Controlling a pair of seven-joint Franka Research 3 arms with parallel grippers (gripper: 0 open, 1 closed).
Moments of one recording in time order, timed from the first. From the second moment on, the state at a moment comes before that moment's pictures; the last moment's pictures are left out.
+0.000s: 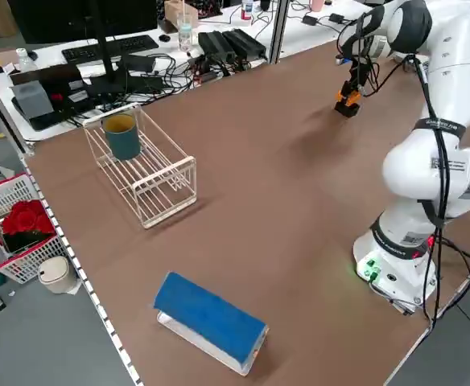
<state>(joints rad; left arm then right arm) -0.73 0.78 -0.10 -1.47 0.09 2.26 -0.91 0.10 0.41 -0.28 -1.94 0.00 2.35 -0.31</state>
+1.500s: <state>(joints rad) -0.73 0.78 -0.10 -1.46 0.09 2.26 -0.91 -0.03 0.21 -0.02 -1.31 0.00 1.57 -0.05</state>
